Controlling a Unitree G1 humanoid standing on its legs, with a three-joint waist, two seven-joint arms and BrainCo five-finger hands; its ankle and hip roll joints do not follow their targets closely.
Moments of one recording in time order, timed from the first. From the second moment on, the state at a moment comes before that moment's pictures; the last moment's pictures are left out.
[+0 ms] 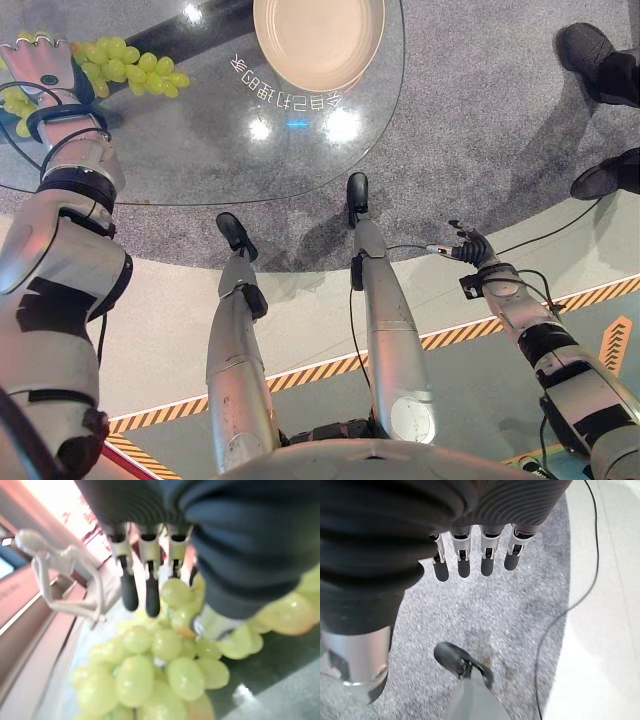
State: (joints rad) left arm -1.29 0.76 -0.75 1.33 0.71 0.41 0.43; right arm -0.49 -0.61 0.41 0.86 0.25 -0.11 -0.15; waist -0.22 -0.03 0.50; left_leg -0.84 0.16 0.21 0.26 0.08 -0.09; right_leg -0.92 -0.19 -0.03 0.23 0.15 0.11
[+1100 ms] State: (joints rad) left arm -0.93 0.71 -0.45 1.04 -0.03 -0.02 0.57; right arm -0.42 -0.57 0.41 0.62 0.22 -0.06 -0.23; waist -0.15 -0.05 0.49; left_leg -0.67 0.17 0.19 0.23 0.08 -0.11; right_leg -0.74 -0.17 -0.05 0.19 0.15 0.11
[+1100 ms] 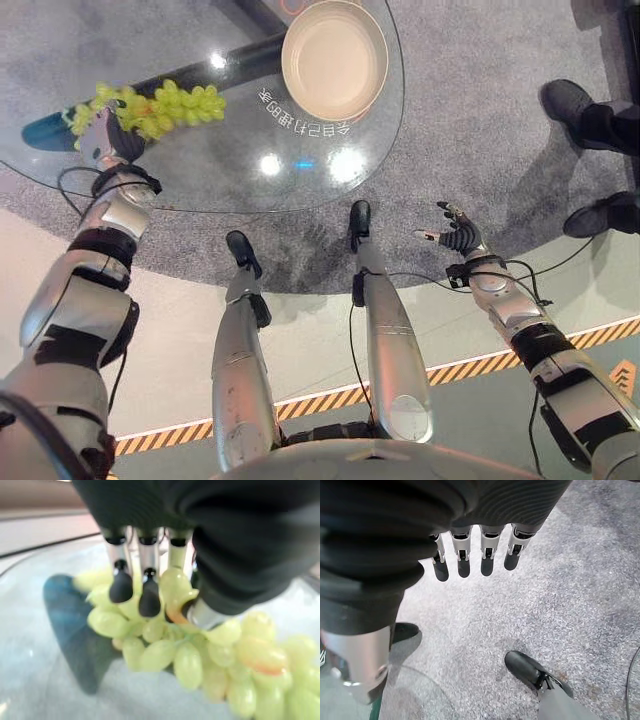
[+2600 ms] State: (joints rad) left arm -1.01 0.70 -0.49 1.07 0.03 0.09 0.60; right arm -0.38 -0.57 0.44 0.62 0.20 -0.06 -0.24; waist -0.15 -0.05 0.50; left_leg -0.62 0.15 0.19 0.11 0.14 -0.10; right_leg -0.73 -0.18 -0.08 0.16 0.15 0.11
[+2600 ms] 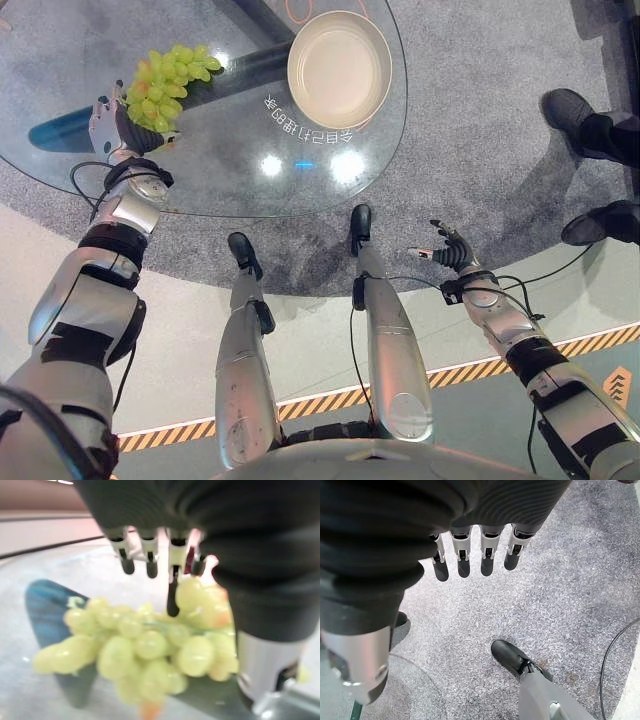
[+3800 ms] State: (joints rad) left arm -1.27 0.71 -0.51 1.36 -0.10 0.30 0.73; right arm -0.48 -0.61 0.45 0.55 0.28 -0.07 -0.26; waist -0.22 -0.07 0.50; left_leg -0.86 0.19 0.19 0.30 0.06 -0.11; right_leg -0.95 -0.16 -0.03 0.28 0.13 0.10
